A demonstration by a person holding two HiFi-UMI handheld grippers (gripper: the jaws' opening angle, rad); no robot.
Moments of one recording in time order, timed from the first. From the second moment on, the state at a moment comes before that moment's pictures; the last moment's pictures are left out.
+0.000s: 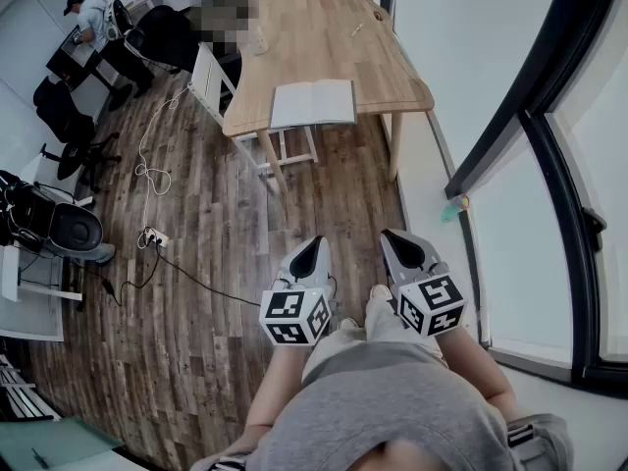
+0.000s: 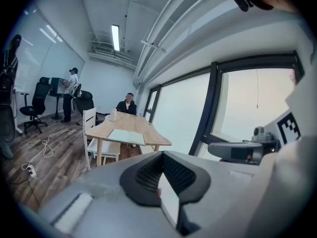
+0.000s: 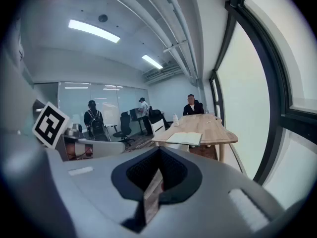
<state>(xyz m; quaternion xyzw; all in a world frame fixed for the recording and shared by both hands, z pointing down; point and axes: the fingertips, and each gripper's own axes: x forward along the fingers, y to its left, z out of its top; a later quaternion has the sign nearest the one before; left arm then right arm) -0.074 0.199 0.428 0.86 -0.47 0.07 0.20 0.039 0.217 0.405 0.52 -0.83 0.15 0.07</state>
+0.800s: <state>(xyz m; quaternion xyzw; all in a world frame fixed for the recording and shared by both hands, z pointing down) -0.102 0.224 0.428 0.86 -0.46 0.06 0.20 0.000 0.244 0.406 0.51 -0.84 0.15 0.08</state>
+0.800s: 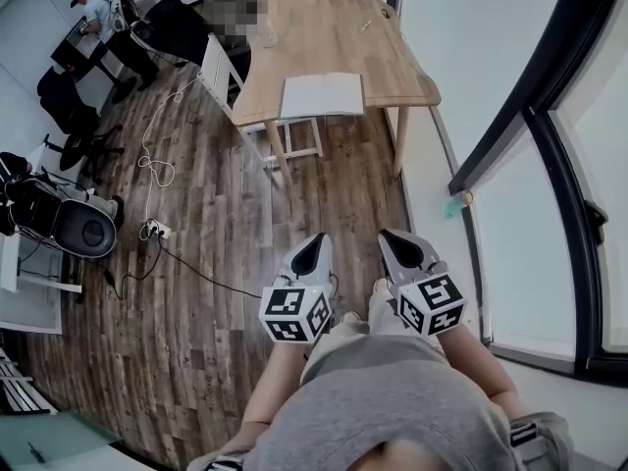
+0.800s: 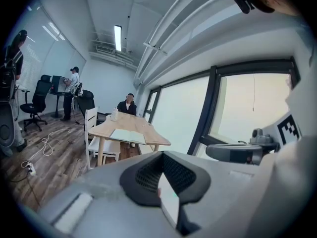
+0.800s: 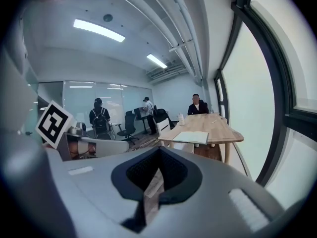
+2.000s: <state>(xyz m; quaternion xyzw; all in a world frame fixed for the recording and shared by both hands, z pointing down) -0.133 0.130 0.455 0.83 -0.49 0.04 0.25 -0.023 0.138 0.426 0.44 -0.87 0.19 0.06</state>
